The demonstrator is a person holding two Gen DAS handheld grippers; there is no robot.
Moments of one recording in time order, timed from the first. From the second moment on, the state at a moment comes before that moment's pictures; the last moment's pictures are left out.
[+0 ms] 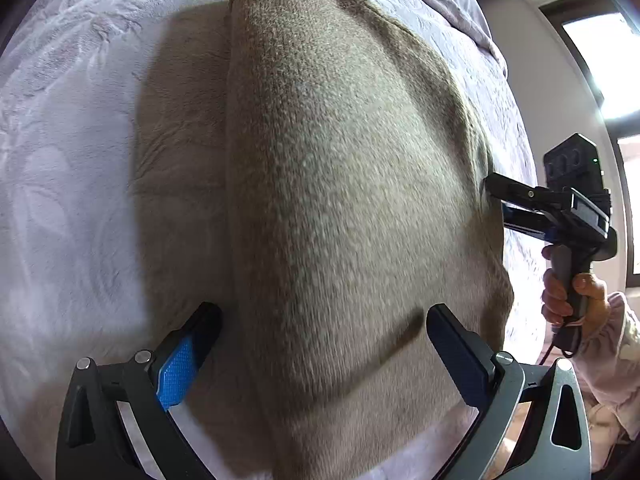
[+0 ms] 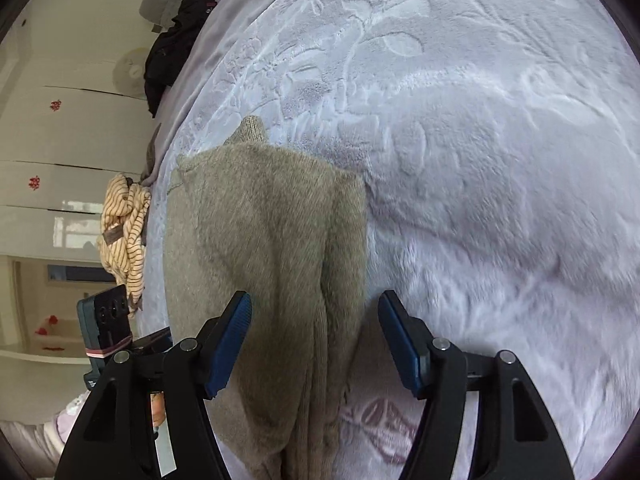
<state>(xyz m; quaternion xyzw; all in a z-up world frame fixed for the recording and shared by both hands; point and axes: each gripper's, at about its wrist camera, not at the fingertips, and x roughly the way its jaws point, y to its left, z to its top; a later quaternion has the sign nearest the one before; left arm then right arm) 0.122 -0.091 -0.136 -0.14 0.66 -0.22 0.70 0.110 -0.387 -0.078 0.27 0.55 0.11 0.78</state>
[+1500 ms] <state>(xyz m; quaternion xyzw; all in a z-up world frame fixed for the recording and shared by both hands) -0.004 0.040 -0.019 -0.16 0.60 -0.29 0.73 0.030 -0.229 -0.015 0.40 0.49 0.22 0.74</state>
